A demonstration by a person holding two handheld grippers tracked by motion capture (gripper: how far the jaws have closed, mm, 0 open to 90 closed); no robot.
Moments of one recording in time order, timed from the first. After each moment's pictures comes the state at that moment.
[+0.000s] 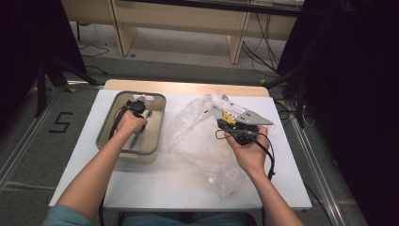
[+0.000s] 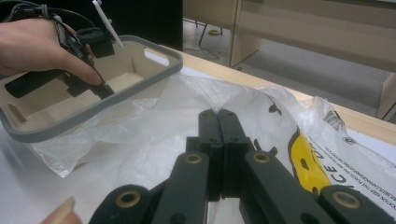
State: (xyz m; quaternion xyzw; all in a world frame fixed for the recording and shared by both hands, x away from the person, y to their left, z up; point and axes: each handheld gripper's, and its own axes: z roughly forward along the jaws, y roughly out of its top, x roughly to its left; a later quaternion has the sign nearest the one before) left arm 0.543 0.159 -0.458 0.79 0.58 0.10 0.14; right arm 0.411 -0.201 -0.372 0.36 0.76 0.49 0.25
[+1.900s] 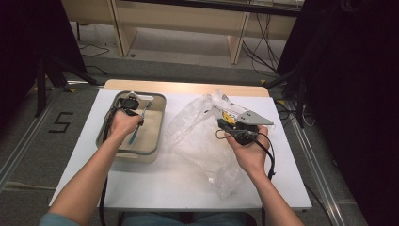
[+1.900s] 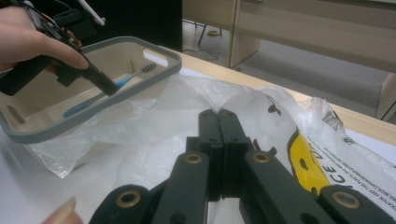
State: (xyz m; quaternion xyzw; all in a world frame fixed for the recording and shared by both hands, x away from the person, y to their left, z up) left arm 0.528 0.174 -0.439 0.76 0.59 0.12 0.24; right arm 0.411 -0.201 -0.372 0.36 0.76 0.49 0.25
